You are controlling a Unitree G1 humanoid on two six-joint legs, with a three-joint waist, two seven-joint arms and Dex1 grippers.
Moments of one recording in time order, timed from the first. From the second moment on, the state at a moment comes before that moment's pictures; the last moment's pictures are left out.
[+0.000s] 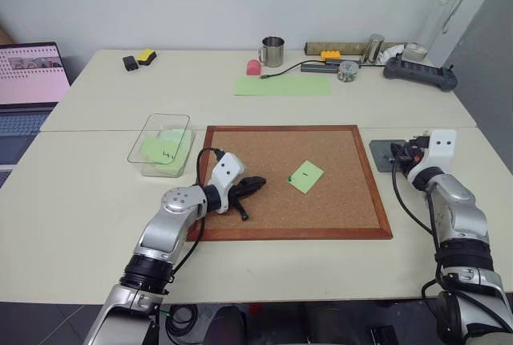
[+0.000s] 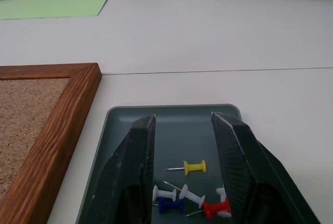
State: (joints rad) left arm -0.38 0.41 -0.15 0.11 -0.18 0.28 -0.81; right arm -0.48 -0.44 -0.28 0.41 0.26 0.25 0.35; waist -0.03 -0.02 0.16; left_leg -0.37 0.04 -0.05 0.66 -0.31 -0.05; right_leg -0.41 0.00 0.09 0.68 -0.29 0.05
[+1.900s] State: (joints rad) left arm -0.36 0.41 -0.15 0.08 -0.18 0.30 -0.80; right arm -0.40 -0.24 0.22 0.09 0.16 0.31 0.61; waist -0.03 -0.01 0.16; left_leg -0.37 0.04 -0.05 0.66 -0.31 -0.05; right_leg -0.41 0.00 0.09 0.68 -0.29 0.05
